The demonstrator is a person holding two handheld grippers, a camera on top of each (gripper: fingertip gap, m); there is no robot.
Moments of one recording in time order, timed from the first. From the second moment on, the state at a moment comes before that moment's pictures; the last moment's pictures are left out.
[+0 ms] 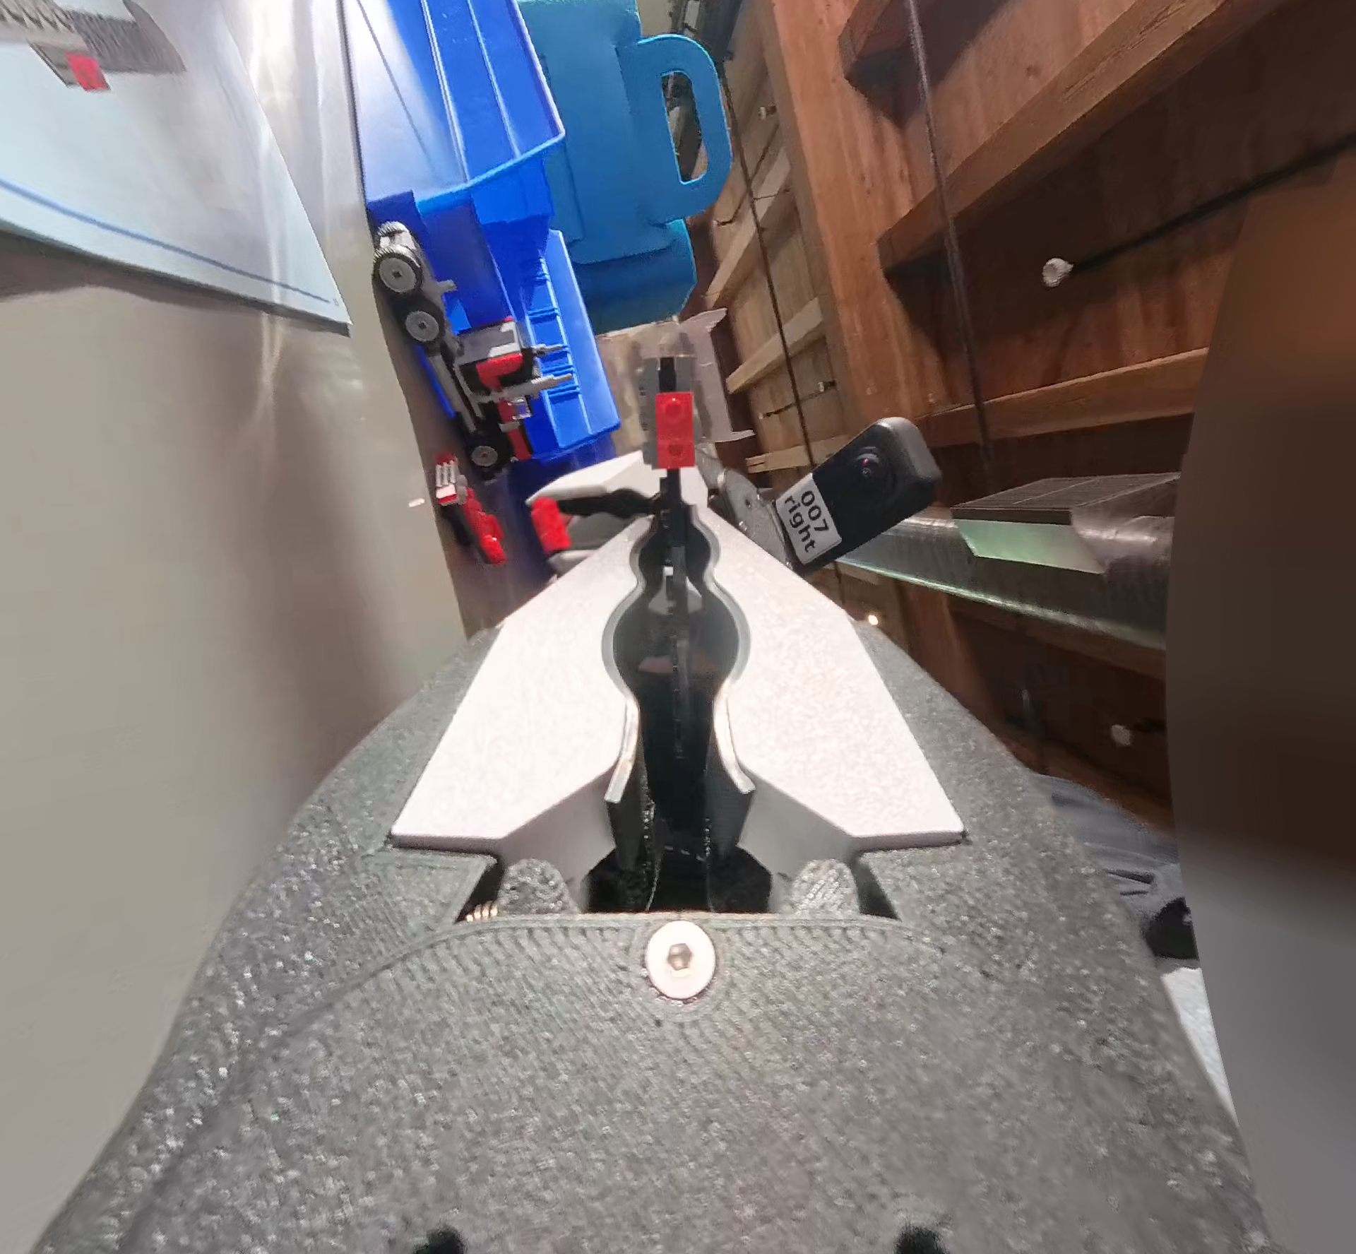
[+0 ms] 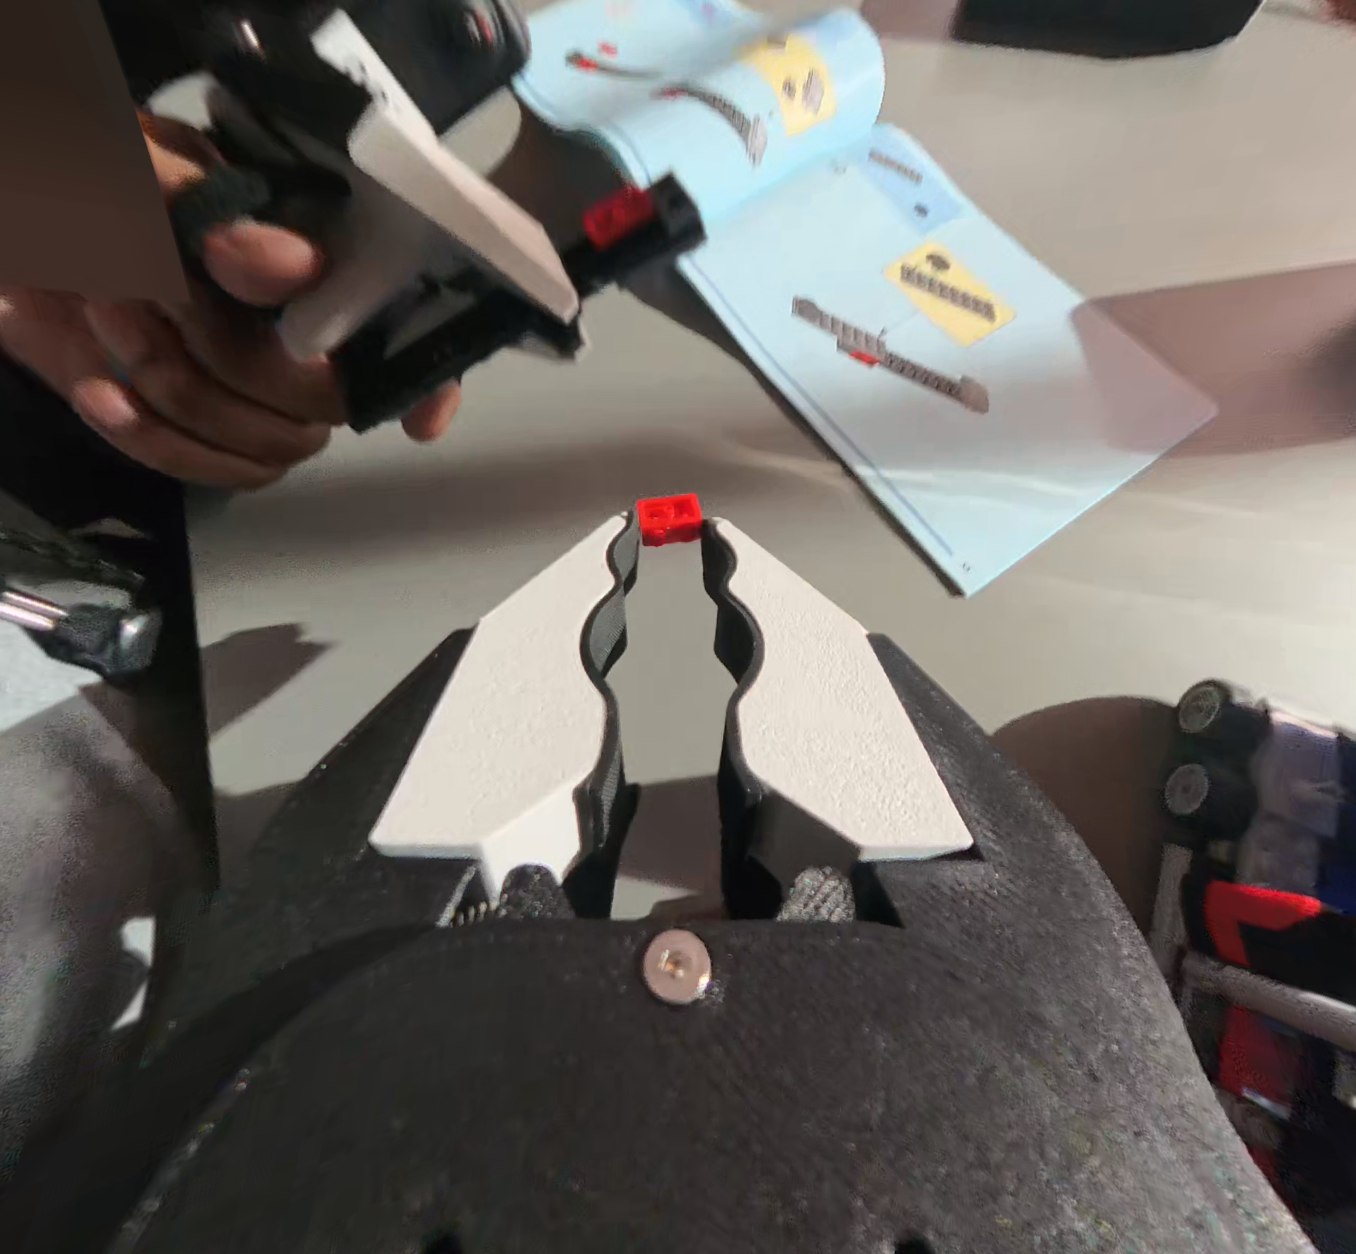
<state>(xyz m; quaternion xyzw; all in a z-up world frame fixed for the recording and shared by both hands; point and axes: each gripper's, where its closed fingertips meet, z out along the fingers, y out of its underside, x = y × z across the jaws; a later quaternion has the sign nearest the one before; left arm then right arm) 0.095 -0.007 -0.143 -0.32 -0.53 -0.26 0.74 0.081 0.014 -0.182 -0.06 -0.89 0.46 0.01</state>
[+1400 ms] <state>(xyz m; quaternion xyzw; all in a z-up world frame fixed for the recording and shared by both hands) 0.105 0.010 -0.131 -0.24 -0.49 -0.38 0.75 0.090 -0.017 -0.130 -0.01 -0.87 0.49 0.00</state>
